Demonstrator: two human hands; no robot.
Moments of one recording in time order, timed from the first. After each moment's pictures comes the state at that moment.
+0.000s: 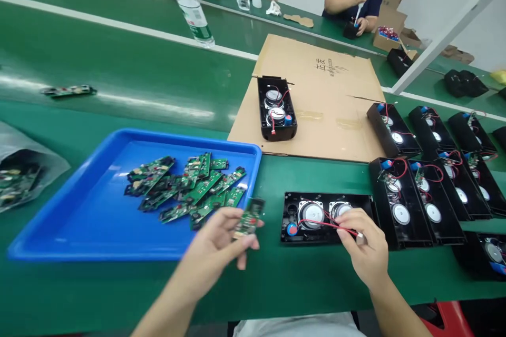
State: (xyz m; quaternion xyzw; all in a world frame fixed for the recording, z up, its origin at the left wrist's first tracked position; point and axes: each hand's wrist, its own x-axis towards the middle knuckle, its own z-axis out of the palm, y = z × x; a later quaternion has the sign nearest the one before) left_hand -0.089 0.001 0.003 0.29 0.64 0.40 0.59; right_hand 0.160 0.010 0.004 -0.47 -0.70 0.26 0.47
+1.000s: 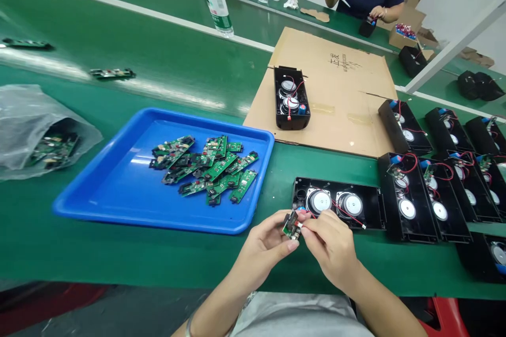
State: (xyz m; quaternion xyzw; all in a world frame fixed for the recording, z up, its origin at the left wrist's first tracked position) left_hand -0.039 -0.030 -0.019 0.30 0.36 0.56 0.68; right_hand 0.103 -0.005 0.010 -0.37 -0.82 0.19 0.40
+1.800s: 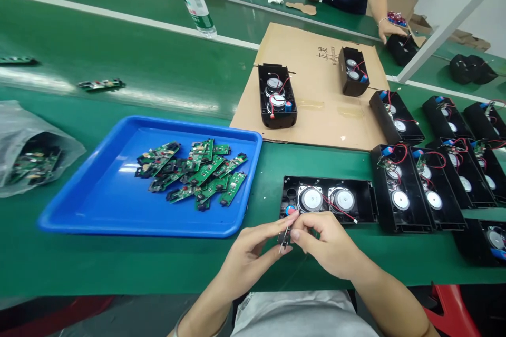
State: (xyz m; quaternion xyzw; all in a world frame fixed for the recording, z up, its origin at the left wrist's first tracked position) left_hand -0.045 -0.034 -0.016 0.52 0.42 0.50 0.56; right_hand 0.116 0.005 0.031 -0.42 -0.68 0.56 0.21
